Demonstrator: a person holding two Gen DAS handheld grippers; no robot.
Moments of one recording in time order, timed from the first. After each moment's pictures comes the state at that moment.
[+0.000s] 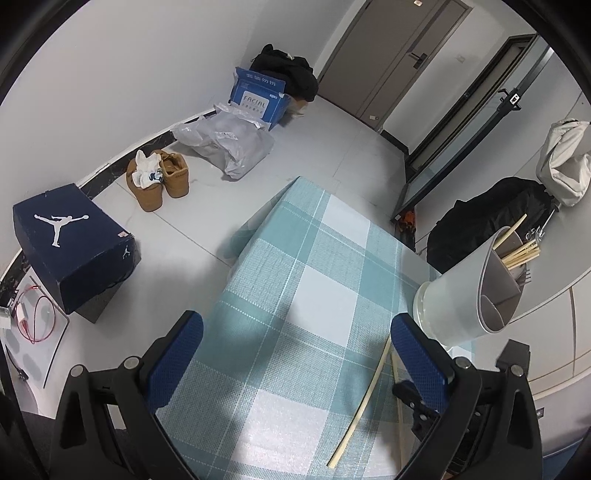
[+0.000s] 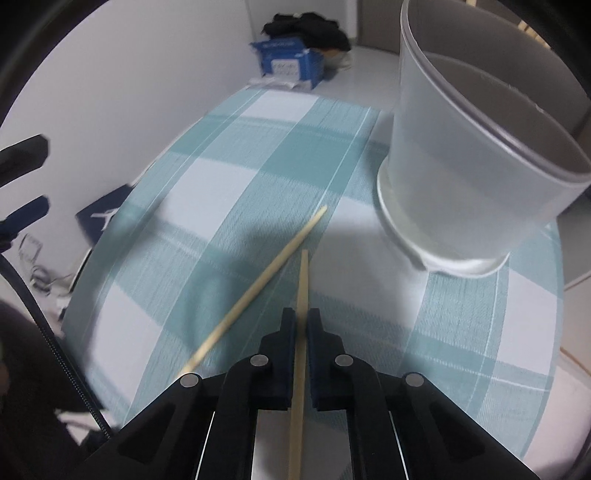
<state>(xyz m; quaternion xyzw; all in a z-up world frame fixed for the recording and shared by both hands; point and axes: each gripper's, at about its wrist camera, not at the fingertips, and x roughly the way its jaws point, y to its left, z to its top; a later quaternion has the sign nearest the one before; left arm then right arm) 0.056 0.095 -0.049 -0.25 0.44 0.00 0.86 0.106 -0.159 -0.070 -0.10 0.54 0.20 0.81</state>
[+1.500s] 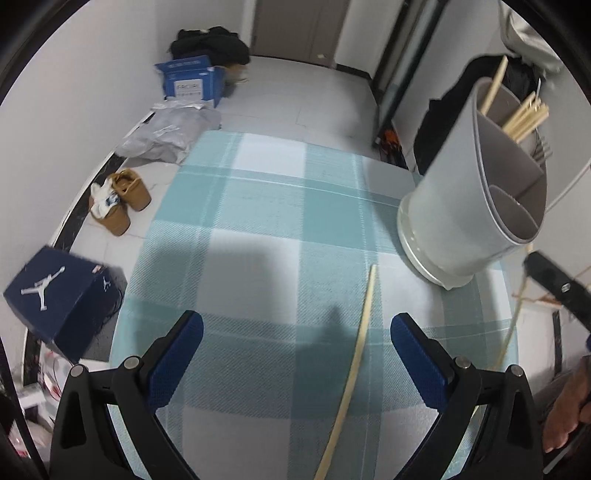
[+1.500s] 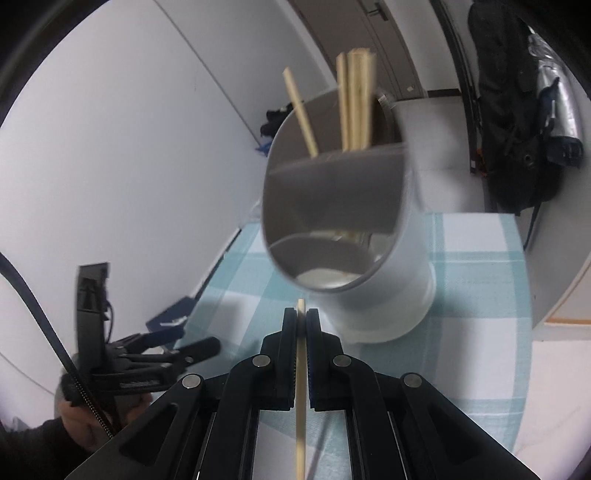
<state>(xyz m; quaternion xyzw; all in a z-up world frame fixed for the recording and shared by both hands) 0.094 0.003 -0.073 -0.07 0.51 -0.07 0.85 0.132 -0.260 -0.002 0.12 0.42 0.26 0.86</state>
